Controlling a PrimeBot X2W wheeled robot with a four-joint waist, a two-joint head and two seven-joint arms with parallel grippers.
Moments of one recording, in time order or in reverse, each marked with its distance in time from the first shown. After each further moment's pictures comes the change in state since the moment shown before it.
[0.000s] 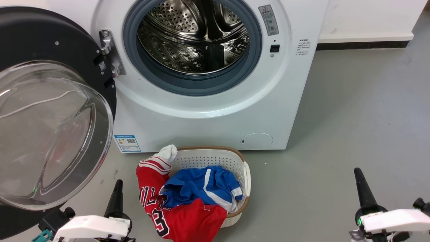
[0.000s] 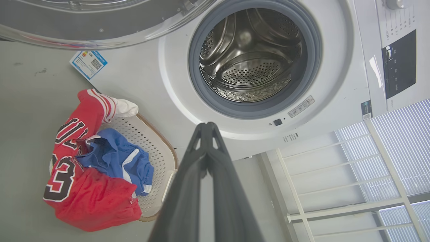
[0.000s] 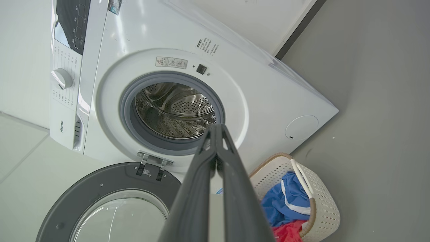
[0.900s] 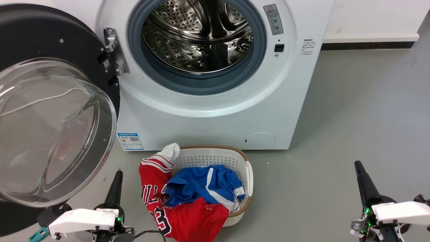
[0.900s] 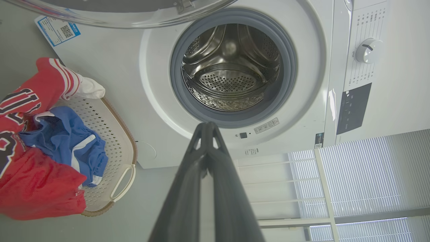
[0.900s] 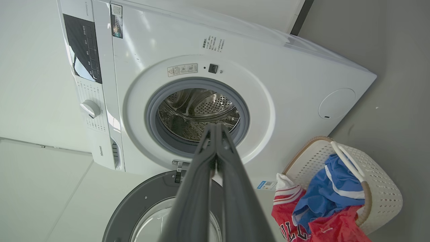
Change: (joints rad) left arm -0.046 0.000 0.025 0.020 -0.281 -0.026 0.069; right arm -0.054 0.000 -0.023 0.036 0.266 0.000 0.071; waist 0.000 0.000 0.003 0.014
